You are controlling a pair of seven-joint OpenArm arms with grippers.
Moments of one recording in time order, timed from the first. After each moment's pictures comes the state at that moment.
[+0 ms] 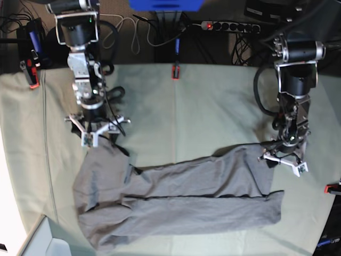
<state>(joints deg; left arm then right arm) -21.8 -13.0 -7.9 33.7 -19.8 1.9 9.3 3.6 1.9 1.9 50.8 0.2 0.0 9.0</state>
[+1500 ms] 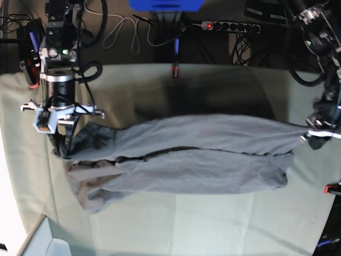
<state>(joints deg) 7.6 -8.8 -34.2 111.4 -34.8 0.6 54.2 -21.8 0.9 7.7 107.2 0.0 0.1 0.7</state>
